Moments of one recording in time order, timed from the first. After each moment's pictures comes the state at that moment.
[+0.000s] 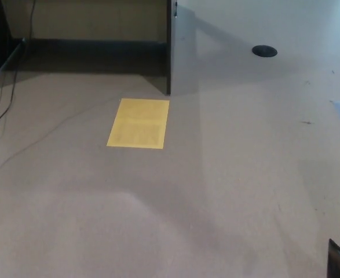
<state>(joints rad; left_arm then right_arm) -0.03 0.53 -0.05 1.11 0.27 -0.36 0.13 -0.18 -0.47 0.19 1.19 -0.30 -0.25 -0.01</state>
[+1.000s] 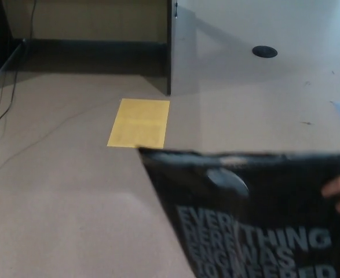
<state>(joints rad) 0.11 0.54 -0.08 0.74 0.37 -0.63 0.42 -0.10 -0.43 0.10 1.22 -0.29 -0.41 -0.09</state>
